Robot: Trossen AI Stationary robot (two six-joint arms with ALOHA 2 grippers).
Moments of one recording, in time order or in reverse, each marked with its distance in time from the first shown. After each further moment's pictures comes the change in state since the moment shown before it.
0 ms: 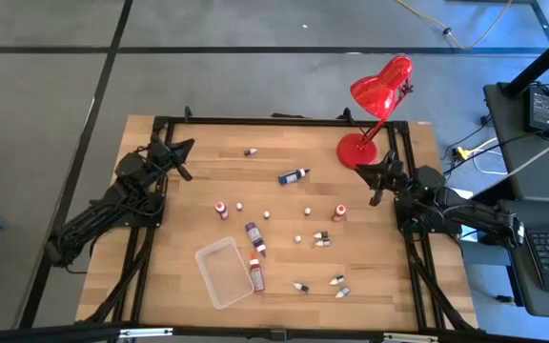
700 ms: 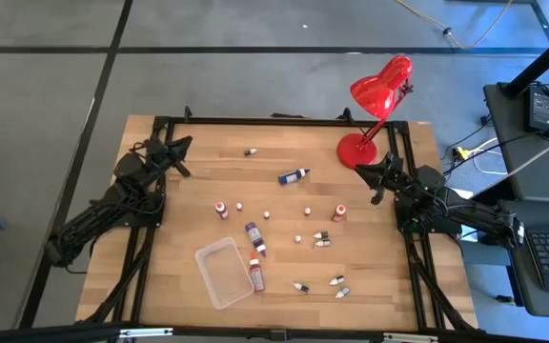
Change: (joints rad) left arm 0.000 0.001 0.000 0.045 -0.043 -0.219; right arm 0.000 0.000 0.000 0.000 0.001 0.178
